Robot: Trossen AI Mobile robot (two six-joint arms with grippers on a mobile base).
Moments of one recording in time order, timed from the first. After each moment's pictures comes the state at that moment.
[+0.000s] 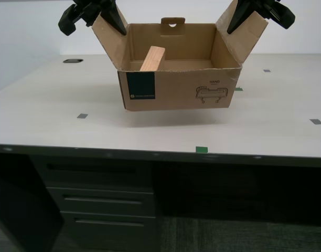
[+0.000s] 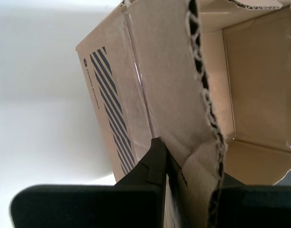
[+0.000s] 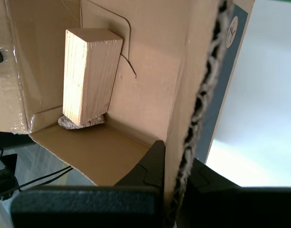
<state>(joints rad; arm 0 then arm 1) 0.26 1.83 1.56 -0.96 -0.60 0.08 -0.43 1.68 1.32 -0.57 0.37 -0.30</state>
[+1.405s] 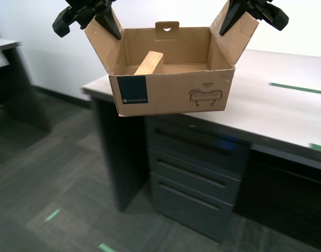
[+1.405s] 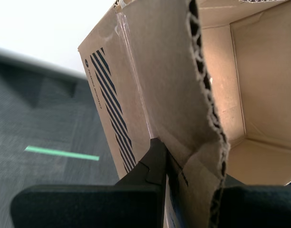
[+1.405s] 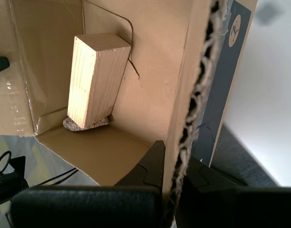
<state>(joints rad) 0.32 1.83 1.56 -0.95 -0.59 0.19 -0.42 1.68 1.32 -0.63 0.37 -0.25</state>
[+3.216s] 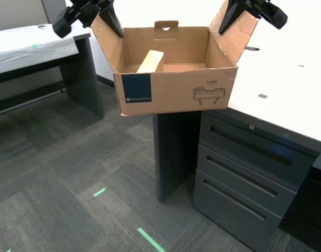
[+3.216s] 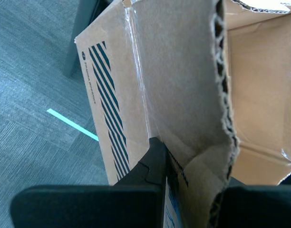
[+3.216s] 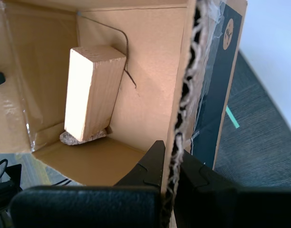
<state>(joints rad) 0.32 1.83 1.55 -0.91 -0.58 0.21 -0.46 1.66 1.32 -0.63 0.35 -0.44</state>
